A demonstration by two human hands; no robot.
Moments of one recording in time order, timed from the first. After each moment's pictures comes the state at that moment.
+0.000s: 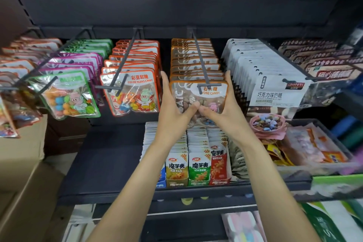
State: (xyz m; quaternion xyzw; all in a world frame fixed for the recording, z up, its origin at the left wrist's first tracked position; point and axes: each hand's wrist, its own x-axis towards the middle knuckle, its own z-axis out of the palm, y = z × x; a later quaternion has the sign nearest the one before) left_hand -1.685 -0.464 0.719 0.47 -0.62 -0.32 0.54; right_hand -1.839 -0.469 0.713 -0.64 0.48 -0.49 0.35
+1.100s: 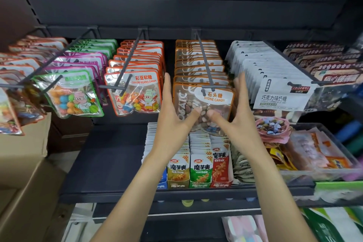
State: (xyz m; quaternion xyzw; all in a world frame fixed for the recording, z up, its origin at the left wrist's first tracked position) left_hand -1.680 -0.437 0.727 0.46 -0.62 -0.32 0.56; right_hand -1.835 -0.433 0.729 -0.65 0.50 -0.51 0.26
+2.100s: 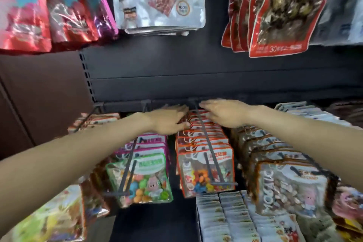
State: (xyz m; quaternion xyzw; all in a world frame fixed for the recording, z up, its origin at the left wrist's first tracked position) left_hand -1.494 -0.625 0.848 0.47 -0.88 0.05 -0.07; right_hand -1.696 -0.619 0.857 -0.85 0.52 0.04 -0.06
